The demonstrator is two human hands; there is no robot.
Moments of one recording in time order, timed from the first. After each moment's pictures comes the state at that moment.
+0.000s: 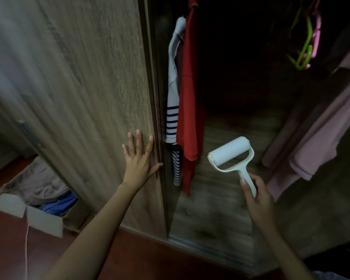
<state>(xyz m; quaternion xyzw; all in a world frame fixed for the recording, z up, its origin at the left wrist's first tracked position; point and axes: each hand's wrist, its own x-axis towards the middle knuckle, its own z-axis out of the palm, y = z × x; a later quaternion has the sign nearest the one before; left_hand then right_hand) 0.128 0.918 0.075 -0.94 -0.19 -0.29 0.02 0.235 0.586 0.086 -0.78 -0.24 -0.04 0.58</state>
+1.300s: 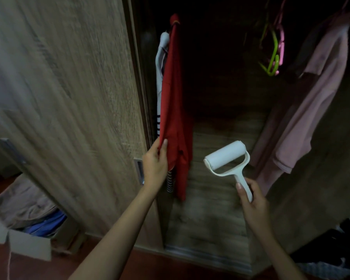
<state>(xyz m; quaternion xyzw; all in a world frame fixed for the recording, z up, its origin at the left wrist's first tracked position) 0.153 0.819 0.155 -0.74 -0.16 -0.44 -0.49 0.210 0.574 0.094 -0.76 -0.20 -0.05 0.61</state>
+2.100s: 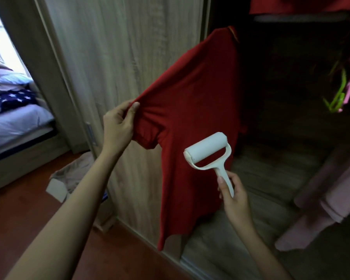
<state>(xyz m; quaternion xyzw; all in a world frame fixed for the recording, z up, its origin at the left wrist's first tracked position) 0.017 0.912 0.290 -0.72 -0.20 -0.61 -0.28 0.174 0.671 0.156 -0.67 -0.37 0.08 0.64</state>
